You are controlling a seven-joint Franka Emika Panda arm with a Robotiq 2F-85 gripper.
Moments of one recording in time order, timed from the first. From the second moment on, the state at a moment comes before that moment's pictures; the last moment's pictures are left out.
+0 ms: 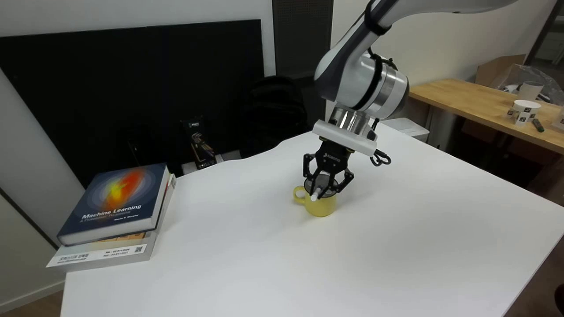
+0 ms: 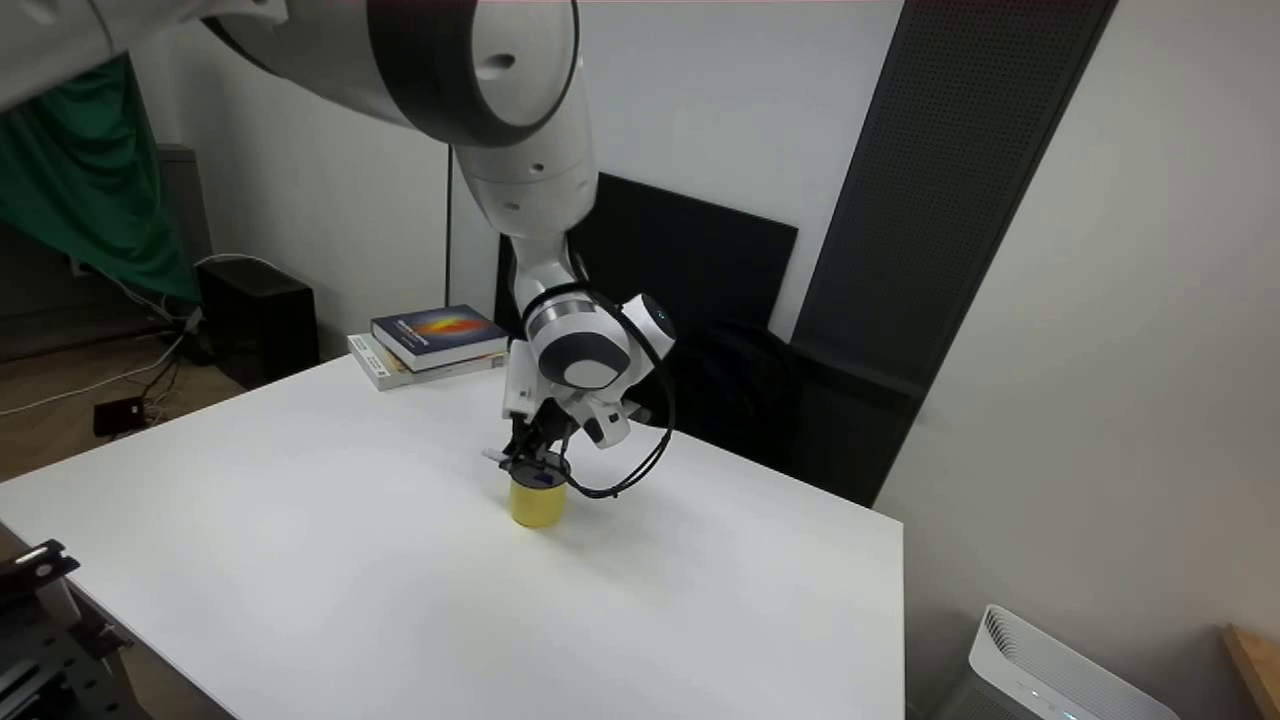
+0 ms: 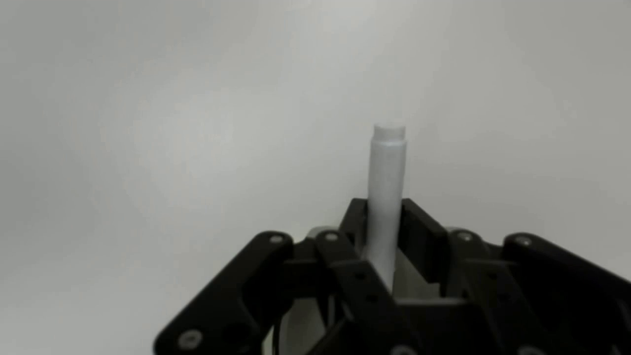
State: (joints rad) arm -0.09 1.00 0.11 -1.59 0.65 2.34 0.36
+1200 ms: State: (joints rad) arm 0.17 0.92 0.07 -1.56 0.24 2.32 0.34
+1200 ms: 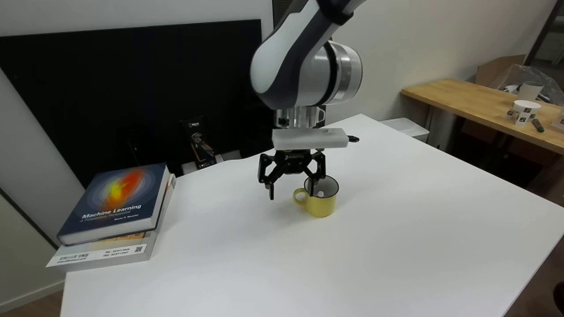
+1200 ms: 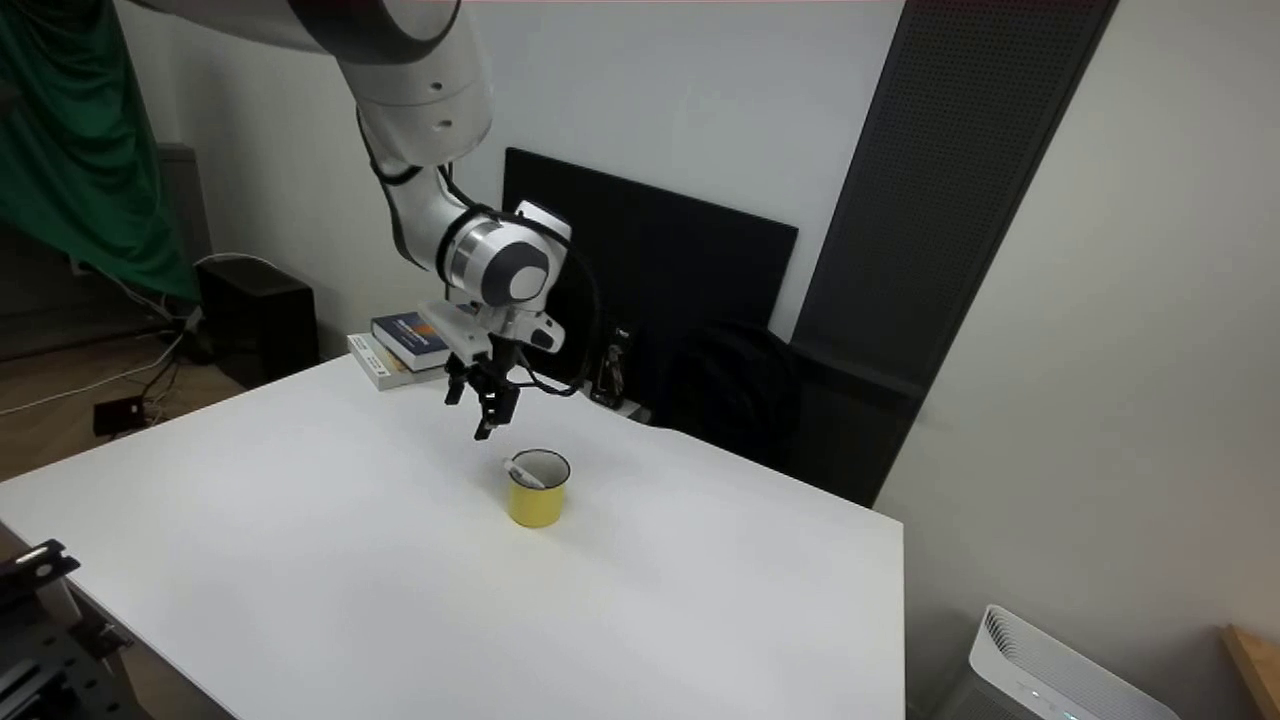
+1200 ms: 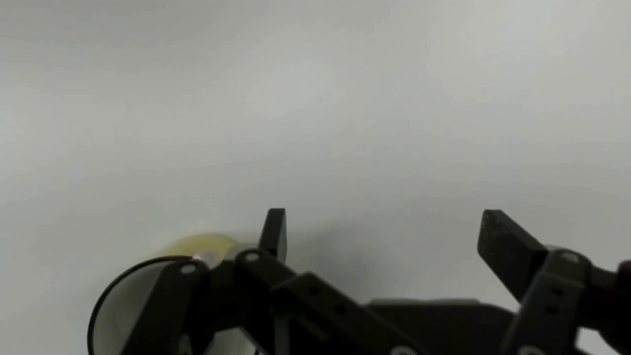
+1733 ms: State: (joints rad) arm 0.33 0.83 0.00 -1.67 0.03 2.51 0.34
